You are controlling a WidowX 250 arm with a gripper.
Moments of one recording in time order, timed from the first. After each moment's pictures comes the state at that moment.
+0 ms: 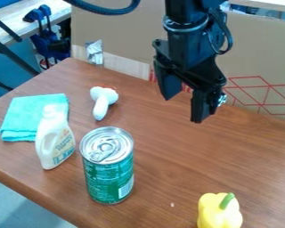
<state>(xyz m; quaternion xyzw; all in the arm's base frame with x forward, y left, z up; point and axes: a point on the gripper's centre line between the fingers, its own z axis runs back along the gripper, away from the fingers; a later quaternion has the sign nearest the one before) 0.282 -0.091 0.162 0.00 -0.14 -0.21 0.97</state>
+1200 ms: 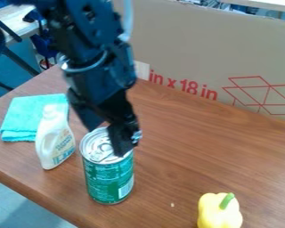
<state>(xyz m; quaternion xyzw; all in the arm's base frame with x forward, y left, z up) 0.208 -0.023 0.140 0.00 -0.15 -0.12 0.98</state>
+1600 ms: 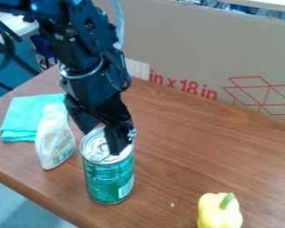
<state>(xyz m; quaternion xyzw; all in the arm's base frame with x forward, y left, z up) 0.222 -0.011 0.123 0.00 -0.14 -0.09 0.99</state>
